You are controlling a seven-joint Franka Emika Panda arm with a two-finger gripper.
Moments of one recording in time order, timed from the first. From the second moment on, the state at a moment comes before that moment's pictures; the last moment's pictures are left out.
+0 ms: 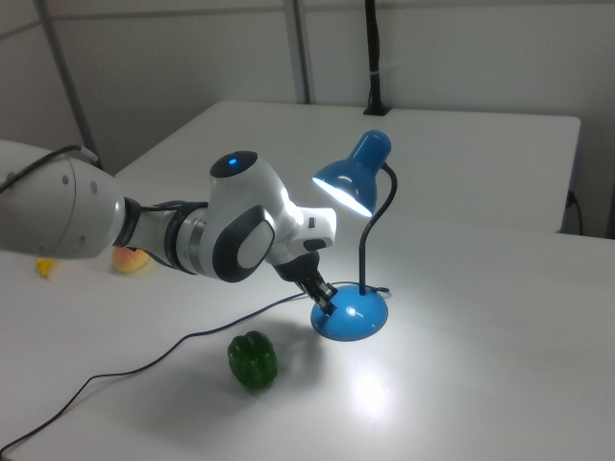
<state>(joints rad) -0.24 0.36 0.04 -1.92 -0.19 2.62 0.30</state>
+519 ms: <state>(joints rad) -0.24 0.38 0.04 -1.92 -0.19 2.64 0.30</state>
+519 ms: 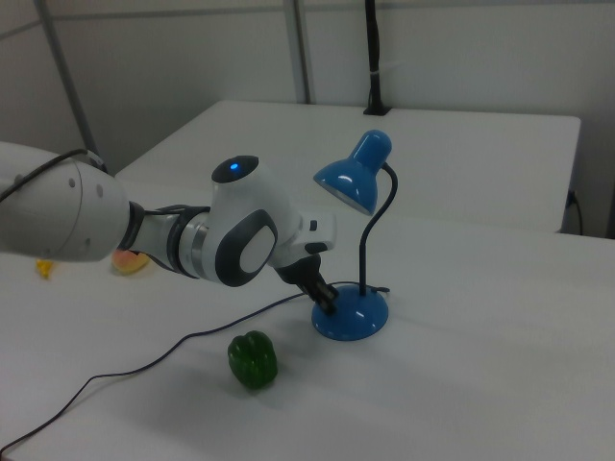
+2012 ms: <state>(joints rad) -0.08 0.19 0.06 -1.89 -0.19 2.25 0.34</state>
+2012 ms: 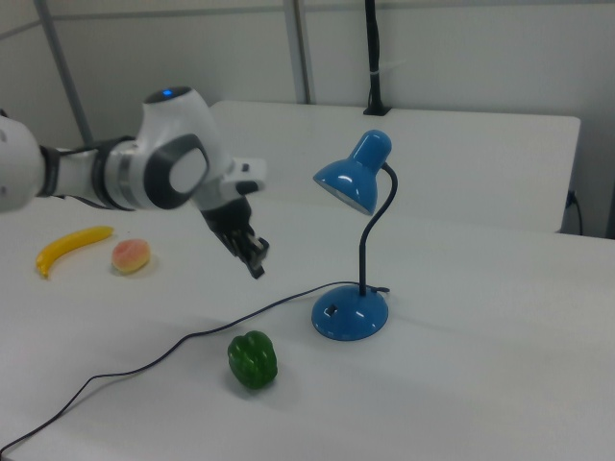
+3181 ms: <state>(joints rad) 0.02 0.07 0.04 -1.62 -0.11 1.66 -0.03</state>
